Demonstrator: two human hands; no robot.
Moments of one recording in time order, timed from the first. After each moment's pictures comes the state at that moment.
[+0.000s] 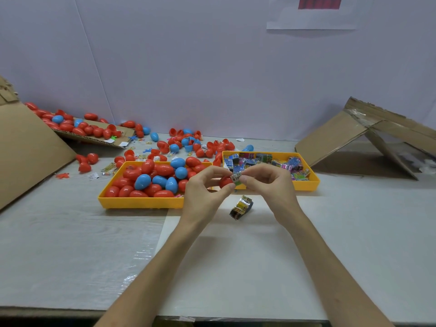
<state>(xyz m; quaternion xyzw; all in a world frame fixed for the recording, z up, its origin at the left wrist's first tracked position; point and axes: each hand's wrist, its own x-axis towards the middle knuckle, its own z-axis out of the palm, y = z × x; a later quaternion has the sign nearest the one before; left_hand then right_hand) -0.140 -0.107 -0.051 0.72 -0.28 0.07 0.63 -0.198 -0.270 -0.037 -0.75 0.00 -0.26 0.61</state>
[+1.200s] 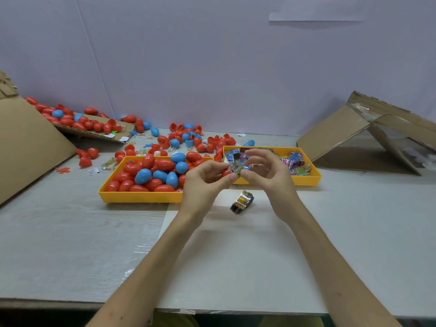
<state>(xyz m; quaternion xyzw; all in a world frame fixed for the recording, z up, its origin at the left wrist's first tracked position) -0.143 -0.106 -0.045 0.65 -0.24 -0.02 0.72 -0.200 -0.269 -0.036 -0.72 -0.01 -0.24 0.65</state>
